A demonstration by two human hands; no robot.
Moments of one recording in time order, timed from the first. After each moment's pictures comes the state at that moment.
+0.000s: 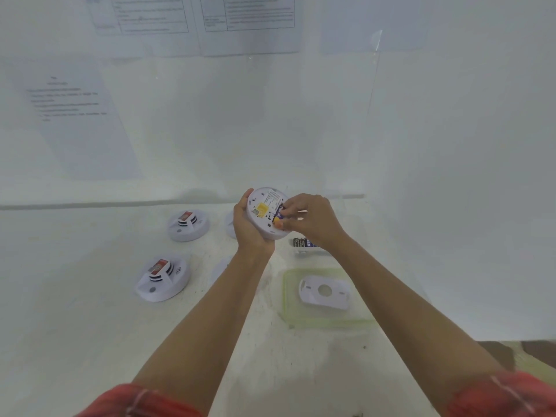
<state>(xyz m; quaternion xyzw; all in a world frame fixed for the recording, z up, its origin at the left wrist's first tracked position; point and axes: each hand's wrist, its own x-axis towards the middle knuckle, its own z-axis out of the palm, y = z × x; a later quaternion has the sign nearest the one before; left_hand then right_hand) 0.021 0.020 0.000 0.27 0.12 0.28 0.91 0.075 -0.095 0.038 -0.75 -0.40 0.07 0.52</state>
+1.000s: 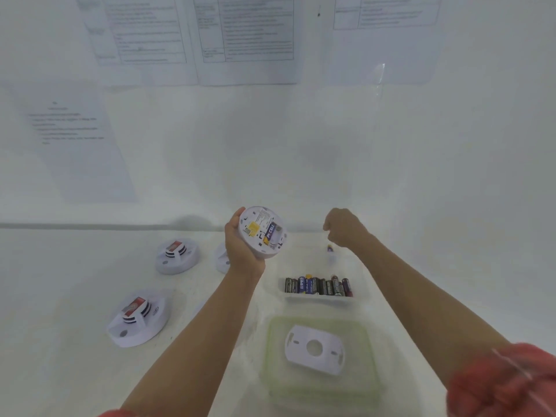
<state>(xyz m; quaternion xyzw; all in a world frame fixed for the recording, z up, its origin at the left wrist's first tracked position) 0.067 0.040 0.006 0.27 0.17 0.39 0.86 0.210 -0.089 0.042 -0.92 -0.37 0.02 0.15</state>
